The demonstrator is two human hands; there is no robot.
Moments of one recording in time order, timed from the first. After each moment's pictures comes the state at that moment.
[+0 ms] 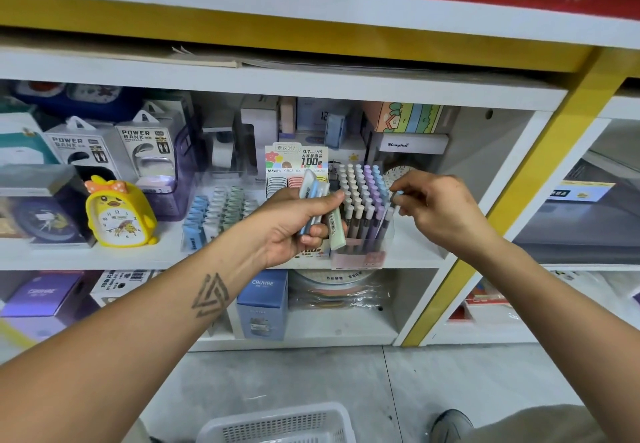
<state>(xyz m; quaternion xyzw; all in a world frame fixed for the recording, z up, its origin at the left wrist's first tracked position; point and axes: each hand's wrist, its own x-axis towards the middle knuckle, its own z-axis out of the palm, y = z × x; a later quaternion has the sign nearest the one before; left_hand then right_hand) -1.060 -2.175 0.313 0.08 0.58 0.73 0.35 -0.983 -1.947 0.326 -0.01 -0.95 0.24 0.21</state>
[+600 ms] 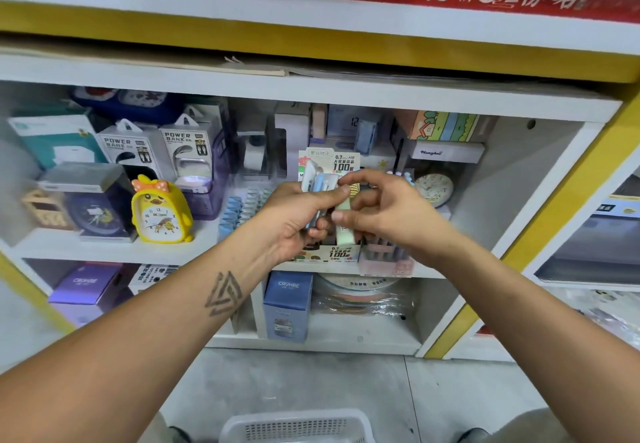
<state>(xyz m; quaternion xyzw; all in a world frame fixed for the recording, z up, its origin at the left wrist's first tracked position) -1.070 -2.201 0.320 0.04 0.59 0.77 0.25 -1.008 -2.045 0.342 0.05 -0.83 0.55 0.02</state>
